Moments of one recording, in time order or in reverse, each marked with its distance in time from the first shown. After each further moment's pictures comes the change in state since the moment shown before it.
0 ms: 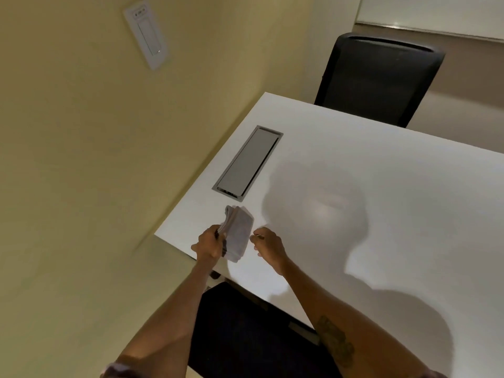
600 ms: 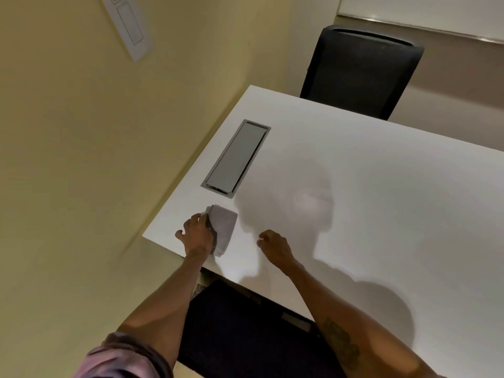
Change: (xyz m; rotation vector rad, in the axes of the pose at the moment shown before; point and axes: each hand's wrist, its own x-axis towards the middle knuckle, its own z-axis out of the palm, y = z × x) left_hand 0.025 -0.001 -0.008 0.382 0.087 0.089; right_hand -0.015 0.012 -0.015 -0.101 0.045 0.082
